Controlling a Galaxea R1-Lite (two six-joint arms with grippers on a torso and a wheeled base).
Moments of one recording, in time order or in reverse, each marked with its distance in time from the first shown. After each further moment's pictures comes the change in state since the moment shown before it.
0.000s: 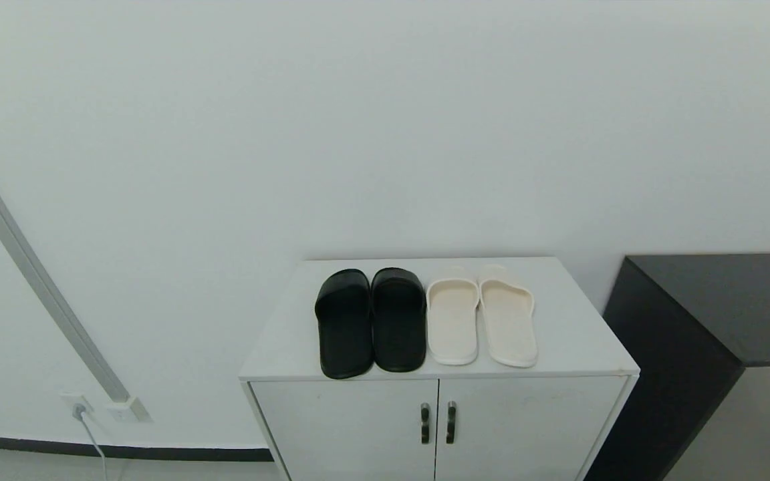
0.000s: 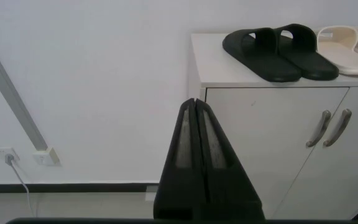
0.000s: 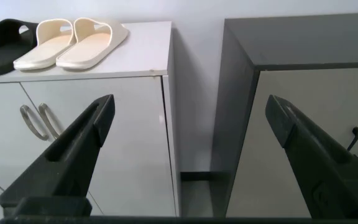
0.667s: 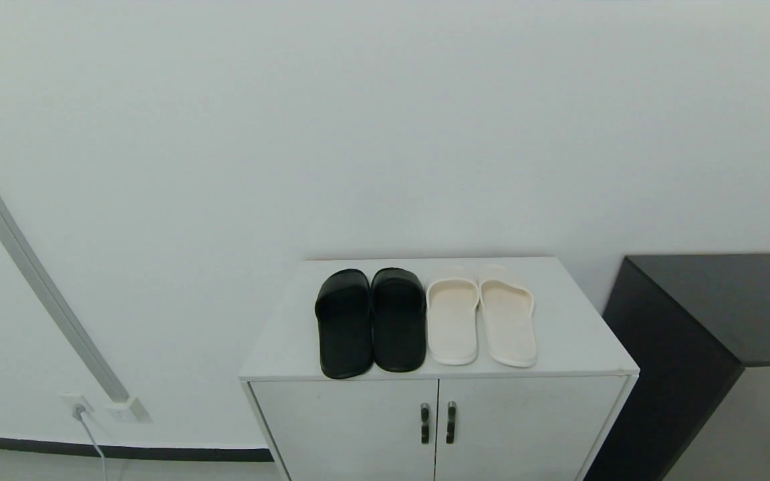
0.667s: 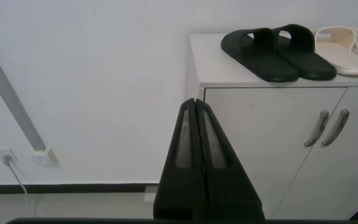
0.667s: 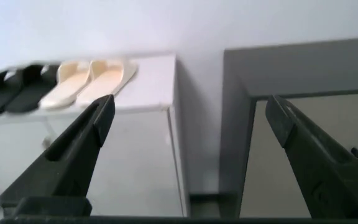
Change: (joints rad) left arm 0.000 0.000 0.001 -0.001 -0.004 -0.003; right arm 0.010 0.070 -0.179 0.061 -0.021 0.057
